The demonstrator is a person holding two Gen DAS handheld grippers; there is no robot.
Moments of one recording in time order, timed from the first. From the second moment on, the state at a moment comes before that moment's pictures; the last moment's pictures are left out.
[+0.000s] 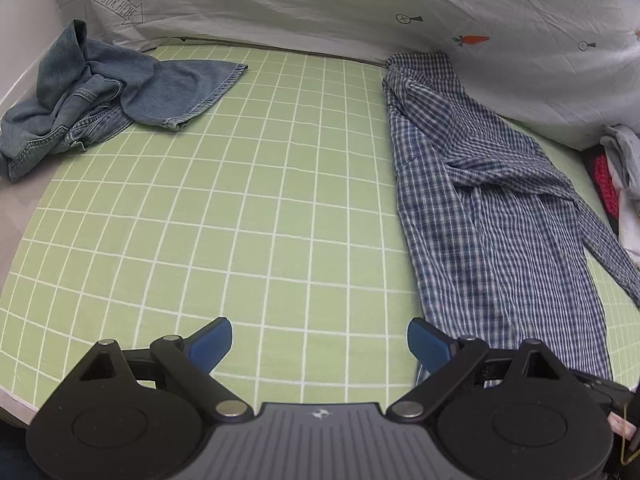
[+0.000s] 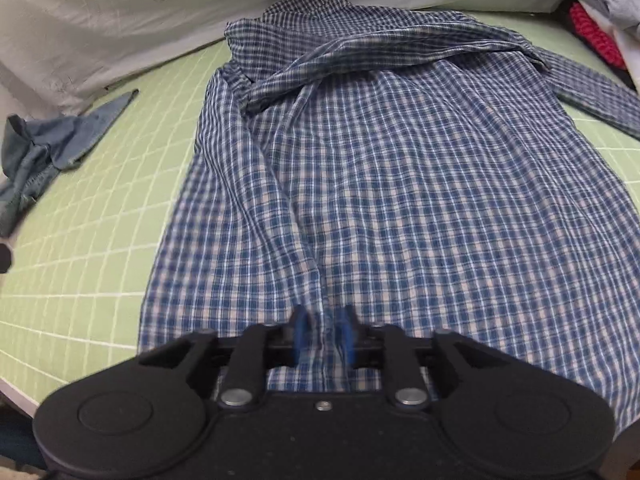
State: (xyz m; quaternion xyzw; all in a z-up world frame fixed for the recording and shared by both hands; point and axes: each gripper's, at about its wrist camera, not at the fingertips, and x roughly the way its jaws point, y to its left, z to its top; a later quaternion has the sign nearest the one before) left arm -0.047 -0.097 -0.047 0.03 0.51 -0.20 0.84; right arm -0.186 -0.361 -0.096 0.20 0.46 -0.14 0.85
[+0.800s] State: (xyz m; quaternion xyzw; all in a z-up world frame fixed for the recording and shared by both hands) left arm 0.120 -0.251 -0.065 -0.01 0.51 -0.16 0.84; right arm -0.118 -0.634 -0.090 0.34 0.32 -0.31 0.83
